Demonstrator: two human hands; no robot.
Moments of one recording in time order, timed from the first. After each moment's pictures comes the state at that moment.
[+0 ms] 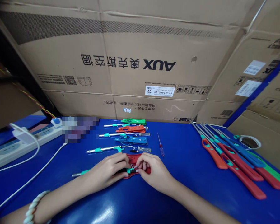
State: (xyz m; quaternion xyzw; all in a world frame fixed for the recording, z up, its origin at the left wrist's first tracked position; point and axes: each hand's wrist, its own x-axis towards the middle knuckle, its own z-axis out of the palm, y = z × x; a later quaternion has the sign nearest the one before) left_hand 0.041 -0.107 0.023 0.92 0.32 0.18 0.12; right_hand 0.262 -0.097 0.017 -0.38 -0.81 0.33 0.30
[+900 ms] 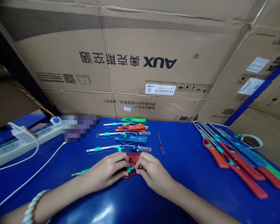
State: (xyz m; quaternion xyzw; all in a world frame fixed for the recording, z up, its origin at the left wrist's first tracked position) left_hand 0.041 -0.107 0.022 0.92 0.31 0.18 0.12; right_hand 0.265 -0.102 0.014 -0.34 -0.87 0.25 0.25
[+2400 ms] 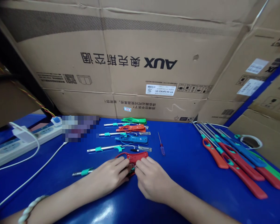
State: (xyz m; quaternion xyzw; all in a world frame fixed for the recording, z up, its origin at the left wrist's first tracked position) left_hand 0.053 -0.122 0.017 0.94 0.30 0.10 -0.12; right_hand 0.263 -0.114 0.010 -0.24 -0.95 -0.09 0.19
